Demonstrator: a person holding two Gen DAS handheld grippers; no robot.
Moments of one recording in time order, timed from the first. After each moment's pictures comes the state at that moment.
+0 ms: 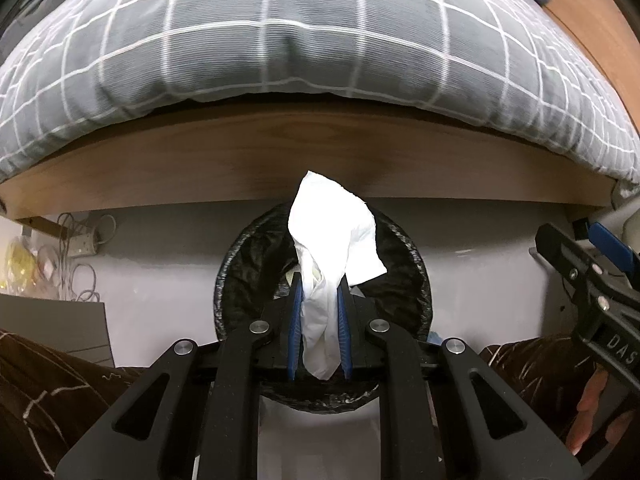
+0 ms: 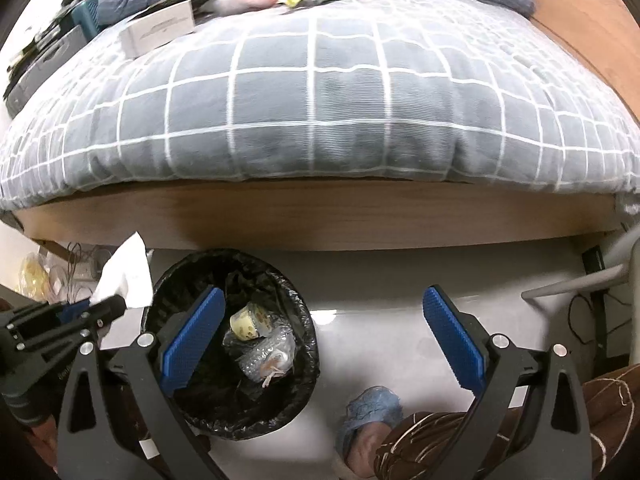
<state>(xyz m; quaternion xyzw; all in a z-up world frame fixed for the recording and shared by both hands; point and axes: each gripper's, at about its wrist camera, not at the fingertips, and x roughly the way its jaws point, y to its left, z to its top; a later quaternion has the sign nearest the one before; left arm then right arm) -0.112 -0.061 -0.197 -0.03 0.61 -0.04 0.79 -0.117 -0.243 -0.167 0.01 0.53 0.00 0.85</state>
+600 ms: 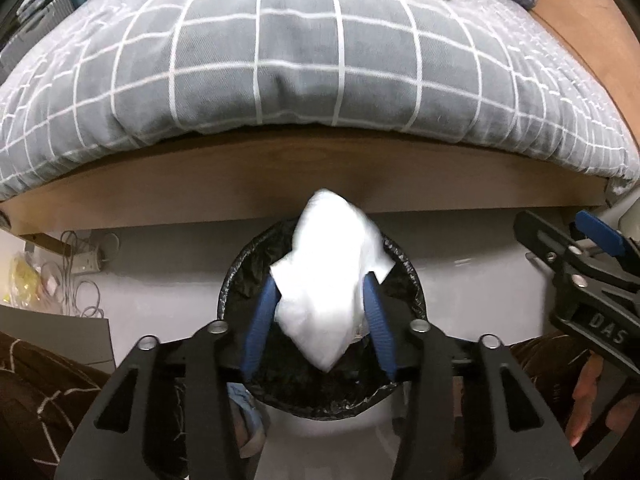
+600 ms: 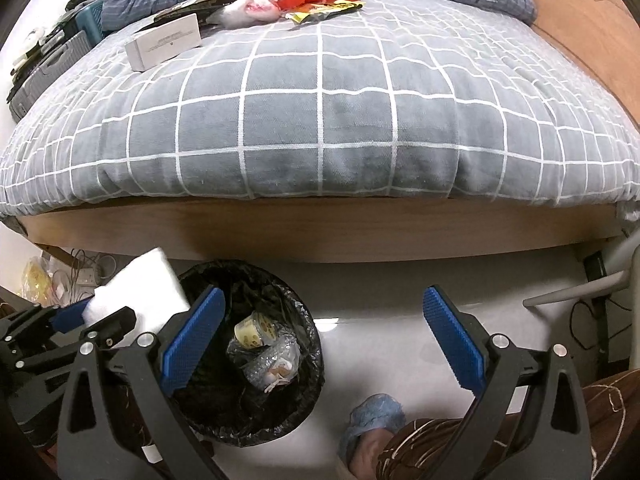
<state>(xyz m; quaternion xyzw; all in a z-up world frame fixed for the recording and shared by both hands) -0.120 -0.064 -0.171 -0.02 0.58 -0.04 0.81 -0.111 -0.234 -0.147 0.01 0.52 0.01 0.86</state>
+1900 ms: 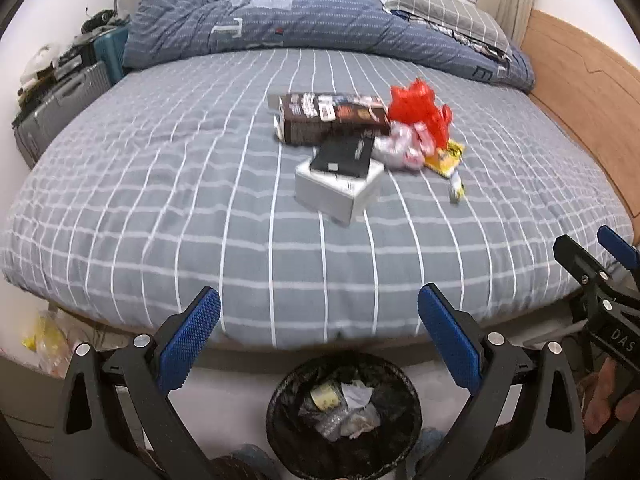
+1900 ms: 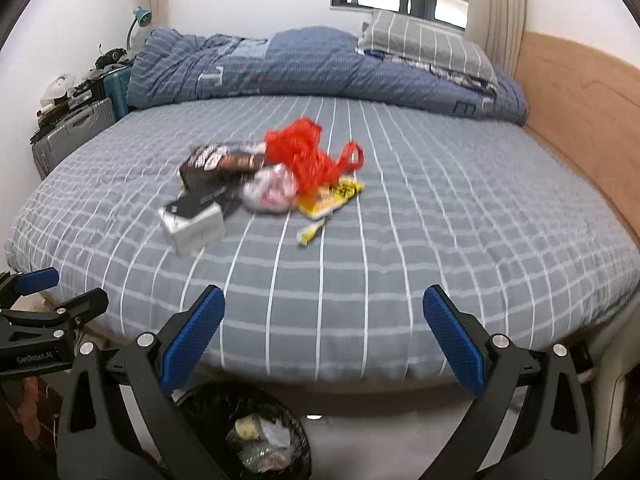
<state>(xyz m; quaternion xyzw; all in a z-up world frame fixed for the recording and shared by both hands) -0.050 -0.023 -0.017 -0.02 0.44 -0.02 0.90 -0.055 -0.234 -0.005 -0.02 0.36 0.02 0.93</state>
